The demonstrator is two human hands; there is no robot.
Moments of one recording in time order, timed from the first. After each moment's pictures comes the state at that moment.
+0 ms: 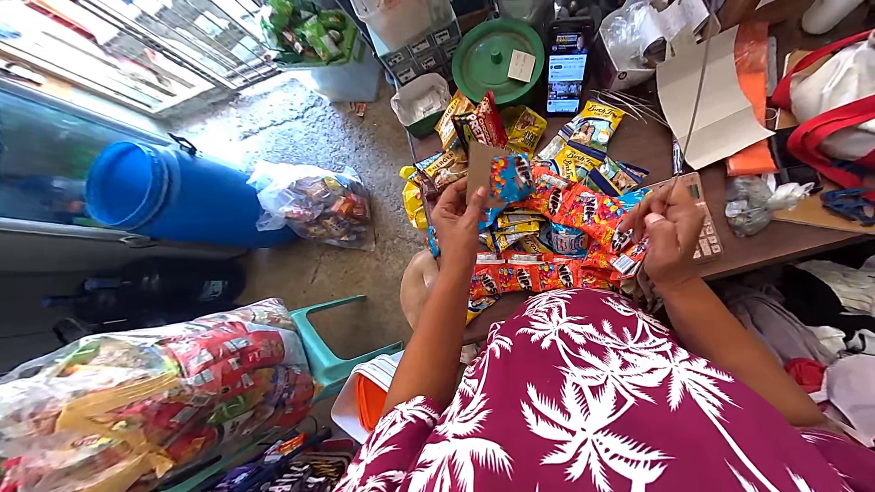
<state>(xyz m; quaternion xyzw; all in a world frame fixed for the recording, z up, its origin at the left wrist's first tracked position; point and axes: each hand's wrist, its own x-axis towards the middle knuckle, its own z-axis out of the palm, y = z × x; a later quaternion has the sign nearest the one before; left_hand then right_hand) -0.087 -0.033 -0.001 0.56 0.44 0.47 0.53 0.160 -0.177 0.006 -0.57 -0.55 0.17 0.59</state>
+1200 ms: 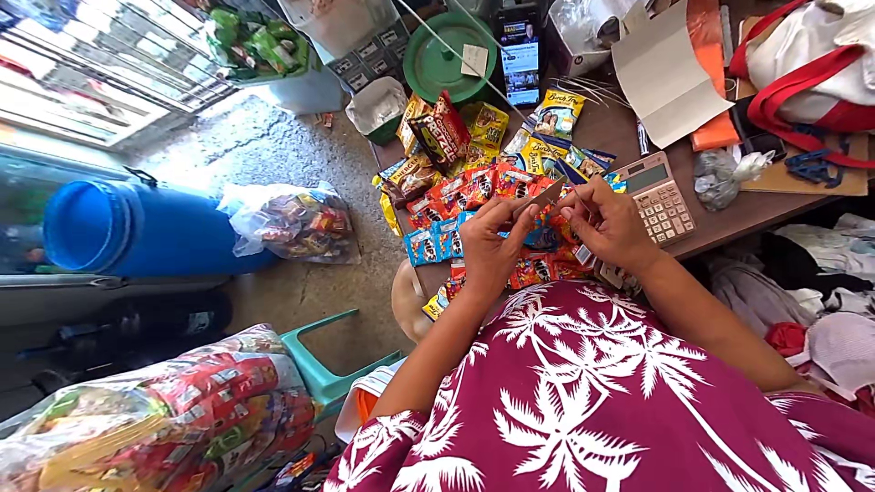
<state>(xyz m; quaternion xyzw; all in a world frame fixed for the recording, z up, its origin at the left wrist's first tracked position) -0.026 -0.093 0.027 0.75 0.31 0.40 0.43 0.163 -0.172 0.005 -0.57 -0.64 0.18 0.48</state>
